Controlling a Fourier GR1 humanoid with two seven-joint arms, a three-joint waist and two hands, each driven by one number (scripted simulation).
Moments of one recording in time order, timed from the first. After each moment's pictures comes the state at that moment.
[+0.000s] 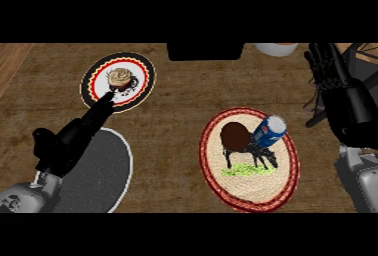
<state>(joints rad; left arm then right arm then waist) -0.17 0.52 -0.32 -1.61 0.31 0.07 0.18 -0.34 -0.39 0.11 -1.69 -0.15 -0.13 0.03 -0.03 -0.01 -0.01</state>
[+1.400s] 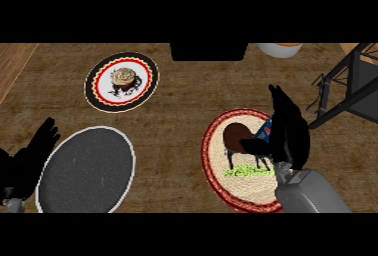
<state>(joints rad) 0.03 0.51 -0.07 -1.38 0.32 0.13 0.03 -0.30 -0.24 0.41 -1.57 0.94 -0.32 0.85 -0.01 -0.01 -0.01</state>
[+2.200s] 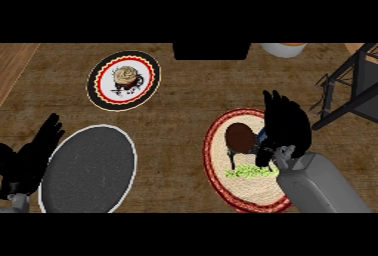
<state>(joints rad) 0.01 0.49 -0.06 -1.39 0.31 0.12 0.04 -0.44 -0.29 0.42 -1.59 0.82 0.37 1.04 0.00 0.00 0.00</state>
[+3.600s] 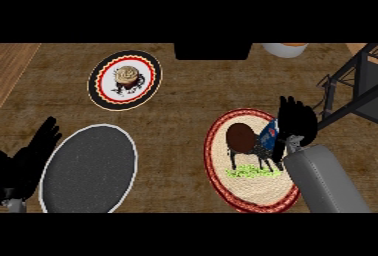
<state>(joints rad) 0.05 0.40 0.06 -1.43 0.19 0.01 0.08 -0.42 -0.23 0.22 -1.29 1.04 0.38 0.82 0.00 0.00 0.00</state>
